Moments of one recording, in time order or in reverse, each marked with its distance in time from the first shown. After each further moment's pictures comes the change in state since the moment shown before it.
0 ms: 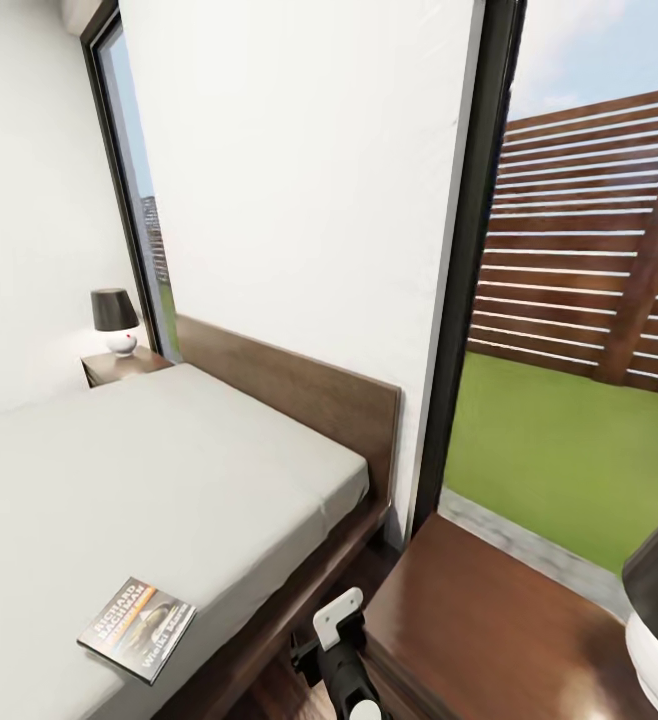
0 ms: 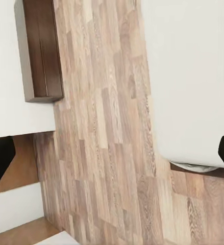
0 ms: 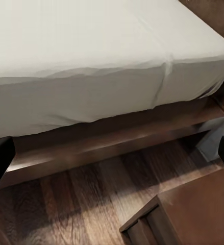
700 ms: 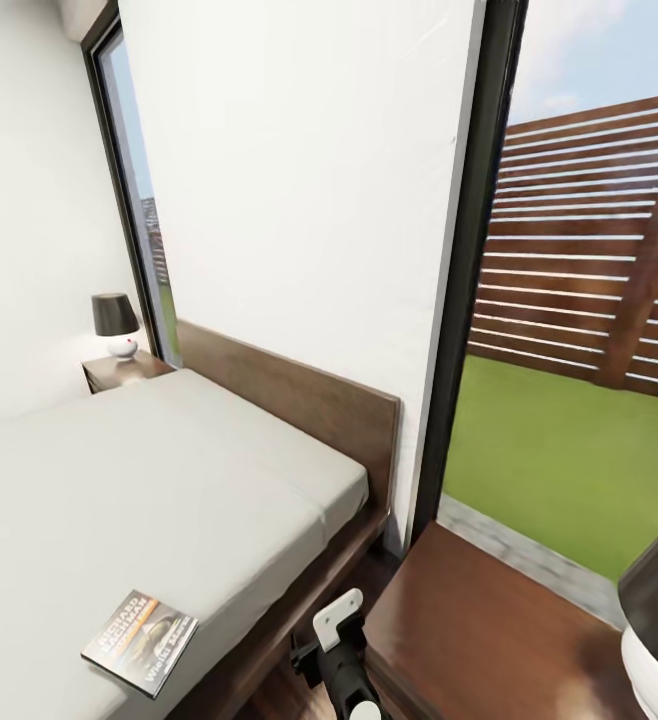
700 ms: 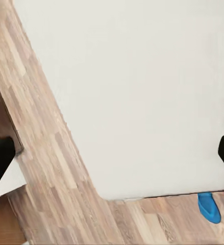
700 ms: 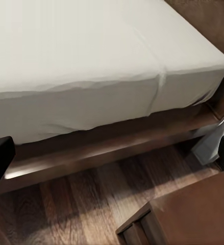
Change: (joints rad) left arm 0.044 -0.342 0.006 0.009 0.010 -0.019 0.007; right arm 0.000 0.000 0.000 0.006 0.003 0.000 0.000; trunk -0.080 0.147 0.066
